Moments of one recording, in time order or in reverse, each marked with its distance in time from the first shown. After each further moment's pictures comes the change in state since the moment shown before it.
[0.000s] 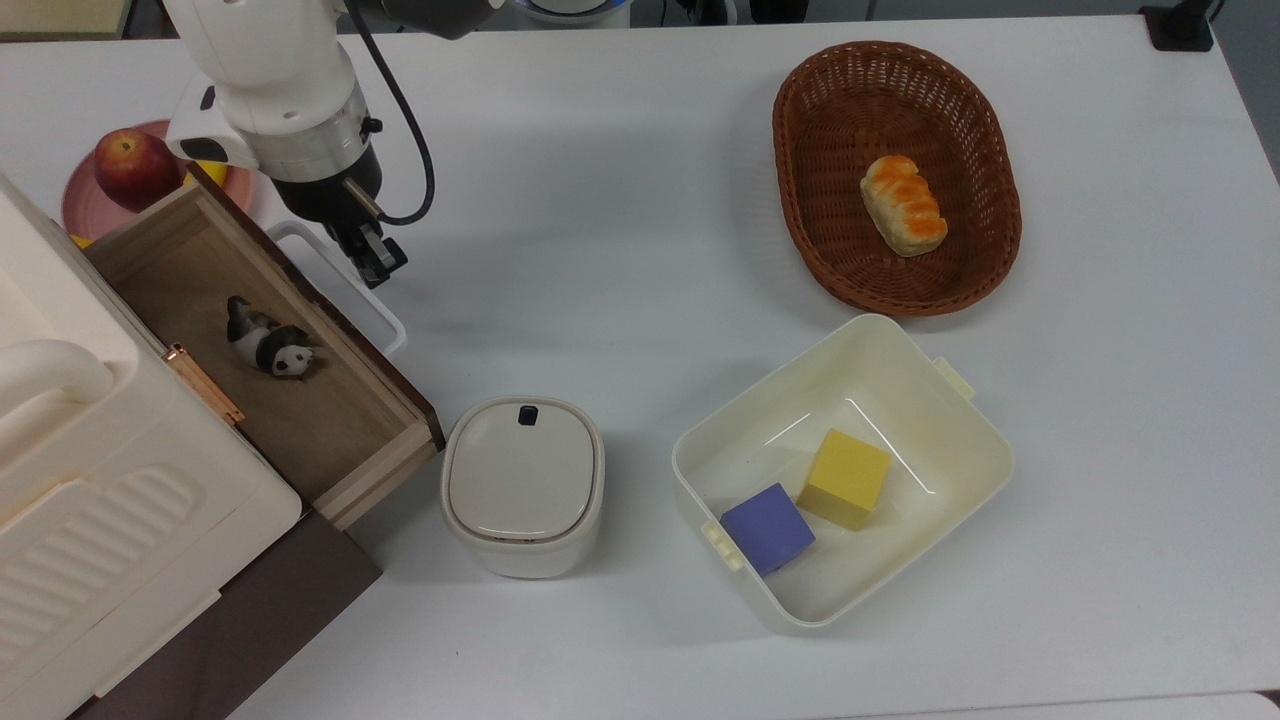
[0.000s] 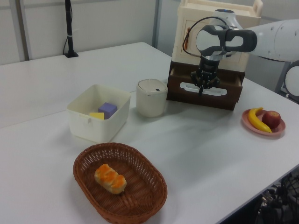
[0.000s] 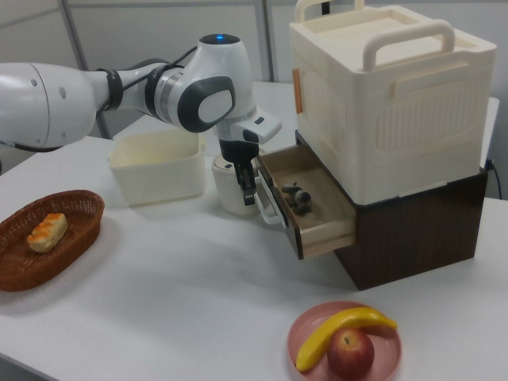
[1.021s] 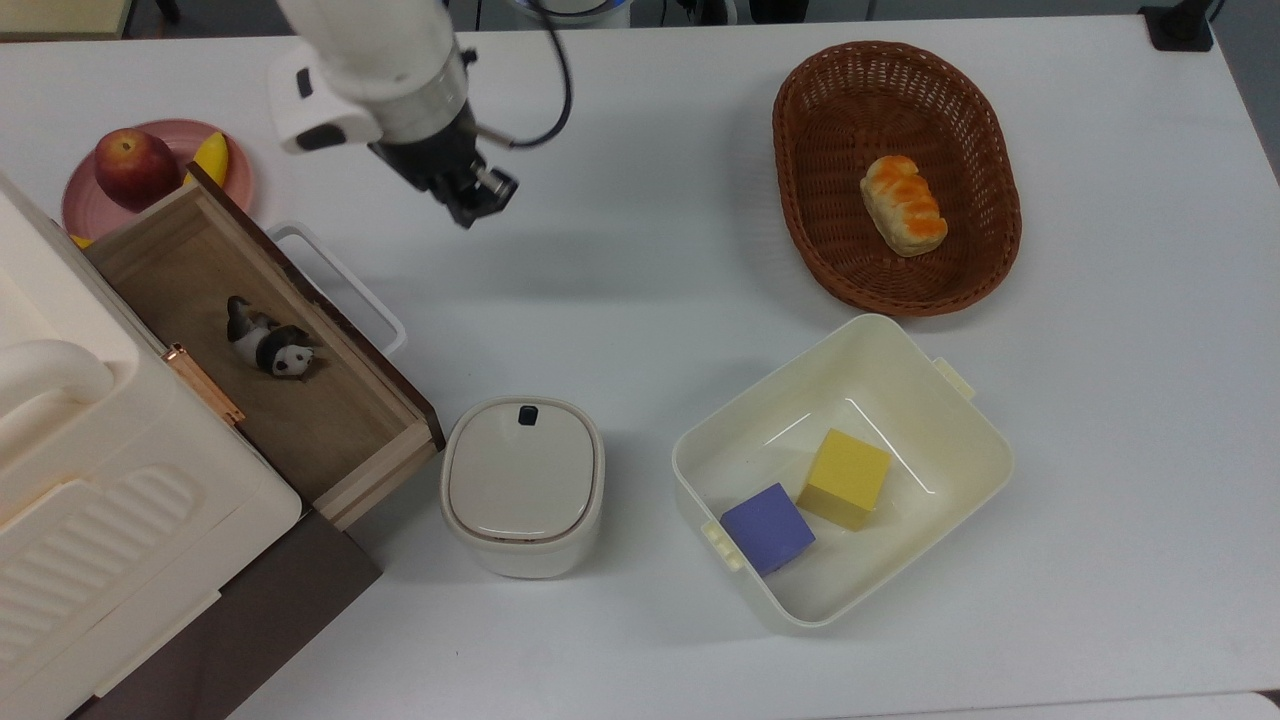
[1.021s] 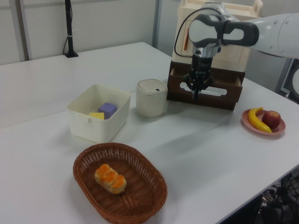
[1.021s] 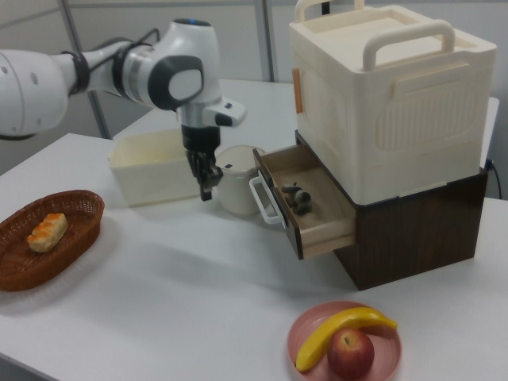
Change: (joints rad) arm 0.042 -0.059 0.059 0.004 0.000 -0.218 -0.236
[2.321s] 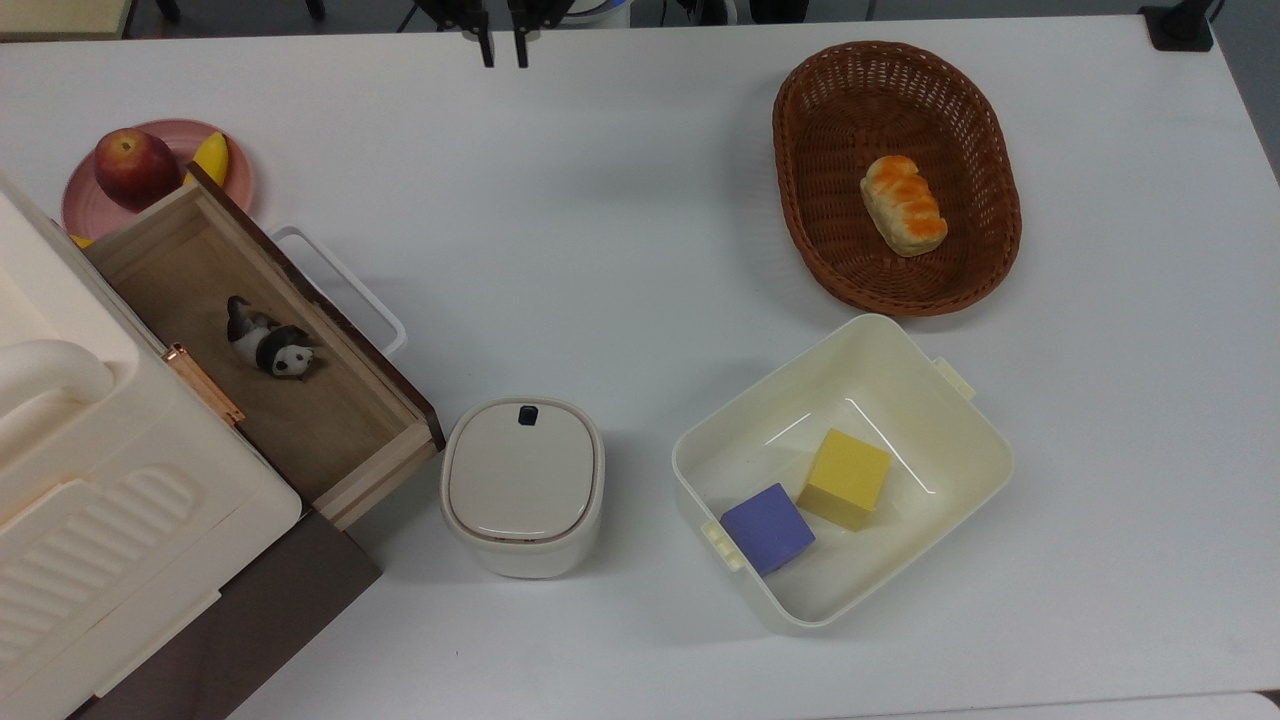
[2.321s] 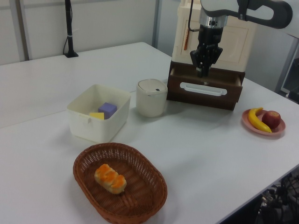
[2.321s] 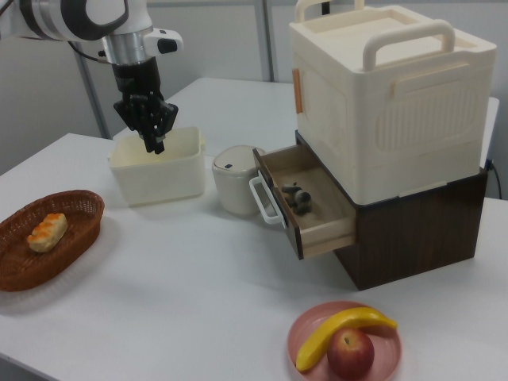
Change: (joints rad) arm 0.122 -0.243 -0.006 0.019 -0.082 -0.195 -0.419
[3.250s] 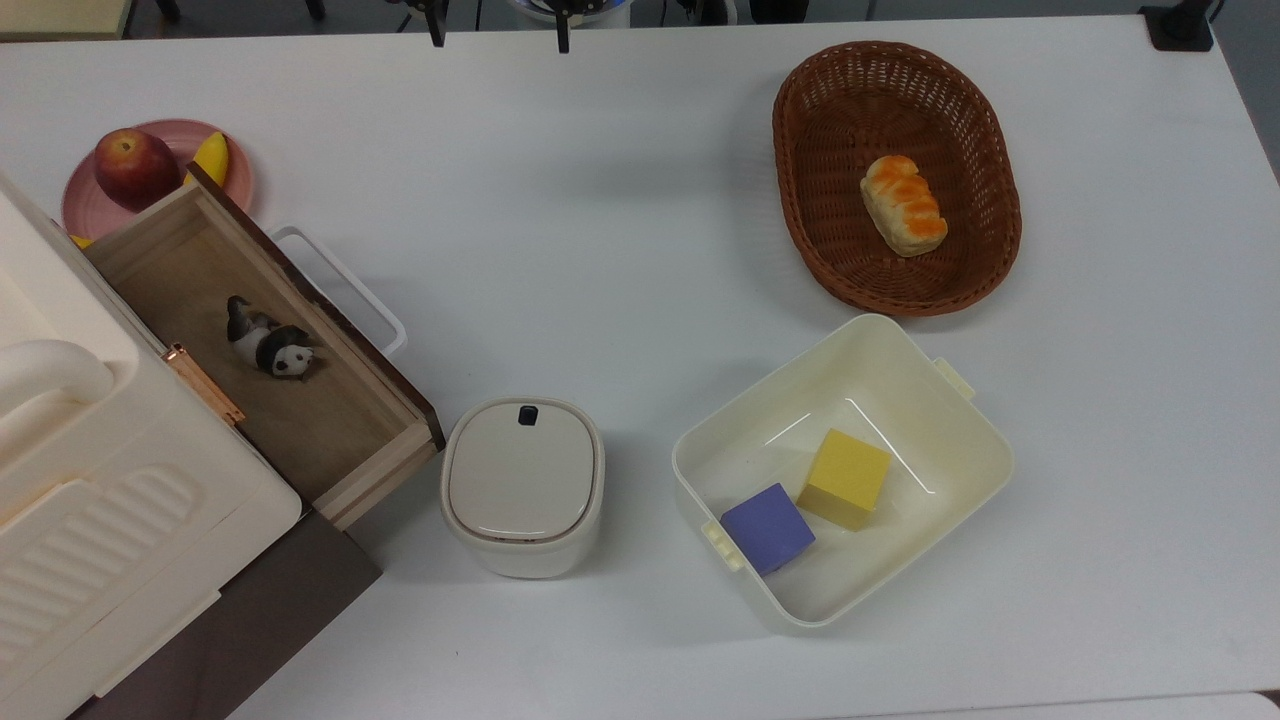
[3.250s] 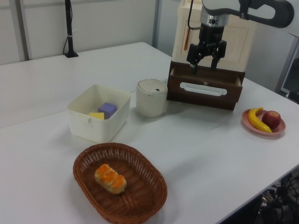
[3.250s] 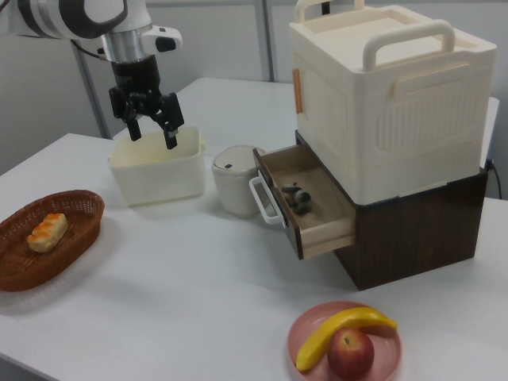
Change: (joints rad) arm 0.000 -0.005 -0.002 0.003 0.000 0.000 0.065
